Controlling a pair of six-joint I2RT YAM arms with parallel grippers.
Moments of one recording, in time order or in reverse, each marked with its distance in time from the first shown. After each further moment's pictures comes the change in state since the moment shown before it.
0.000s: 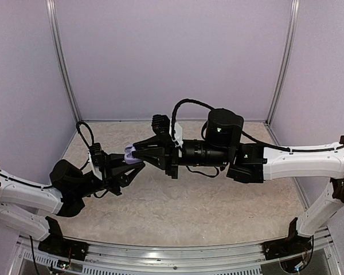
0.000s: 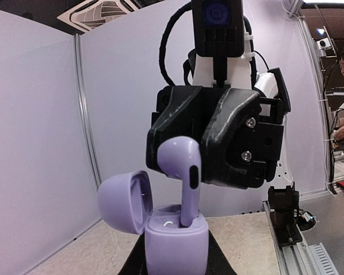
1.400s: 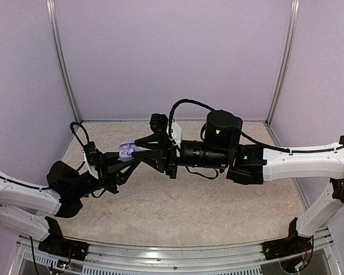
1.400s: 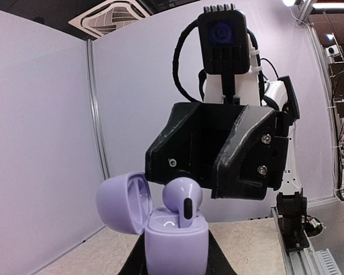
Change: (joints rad) left arm 0.018 -0.026 -0.026 0.034 -0.026 -0.013; right arm 0.004 0.003 -0.003 -0.005 0.082 0.026
